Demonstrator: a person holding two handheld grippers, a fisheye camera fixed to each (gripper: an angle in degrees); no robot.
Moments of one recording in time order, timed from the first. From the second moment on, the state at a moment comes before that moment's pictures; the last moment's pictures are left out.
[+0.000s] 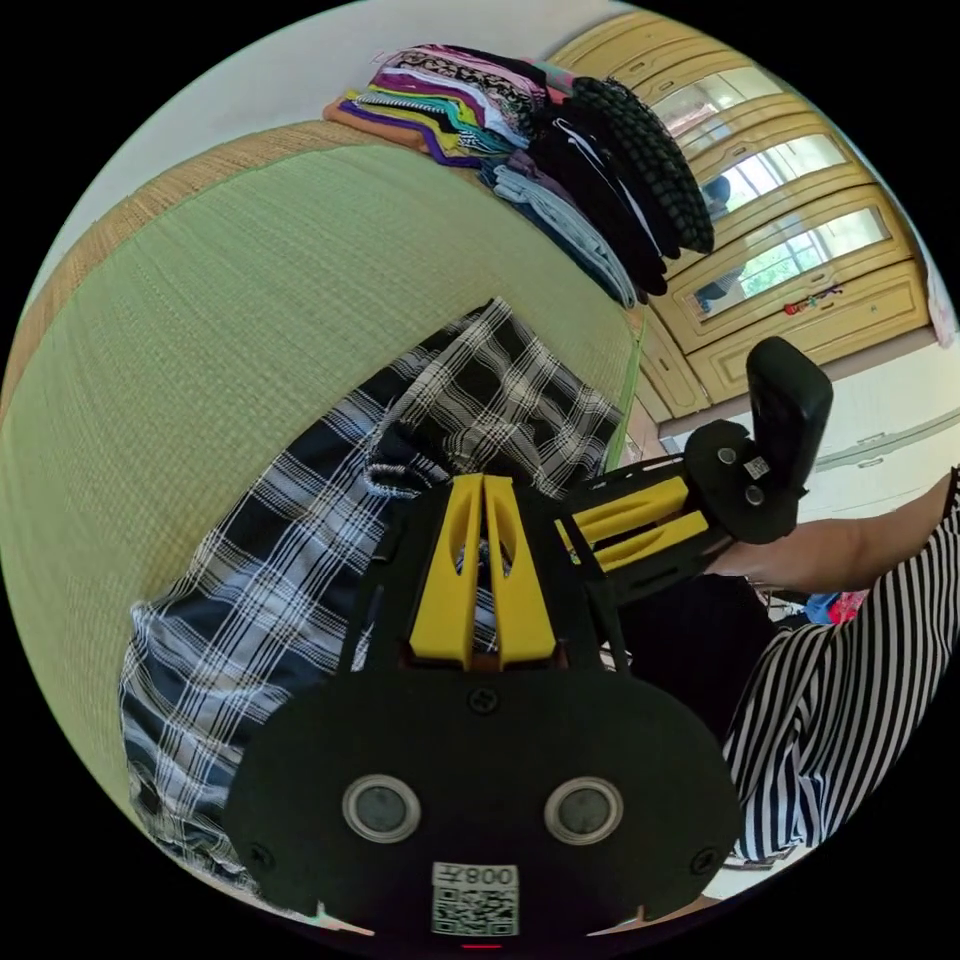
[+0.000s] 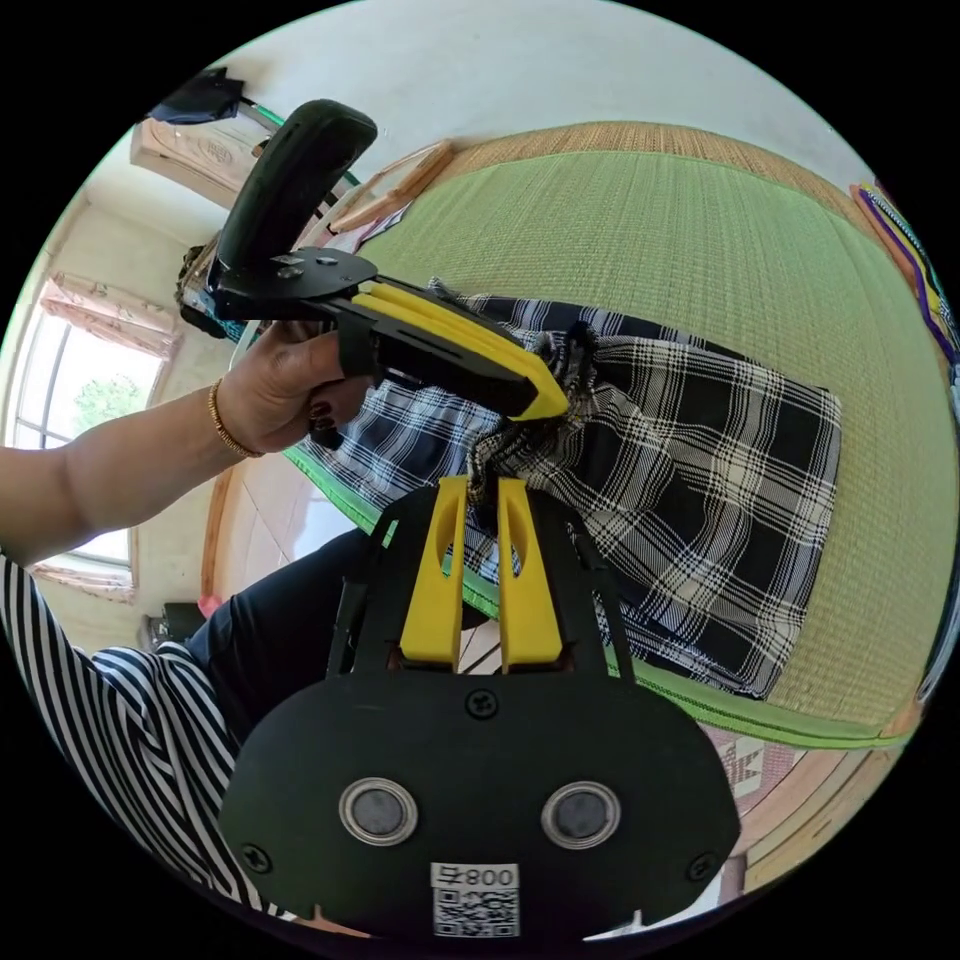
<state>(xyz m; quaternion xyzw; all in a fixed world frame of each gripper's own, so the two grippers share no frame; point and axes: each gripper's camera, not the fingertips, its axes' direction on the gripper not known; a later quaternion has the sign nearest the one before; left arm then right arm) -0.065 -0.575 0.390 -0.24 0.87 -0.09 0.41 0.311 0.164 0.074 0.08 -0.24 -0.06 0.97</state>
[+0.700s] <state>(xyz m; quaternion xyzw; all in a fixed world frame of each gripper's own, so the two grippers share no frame) -0.101 -0.523 0.392 -0.26 0.86 -0.18 0.40 0.284 0.157 0.052 0.08 -0.20 -0.09 0.97</state>
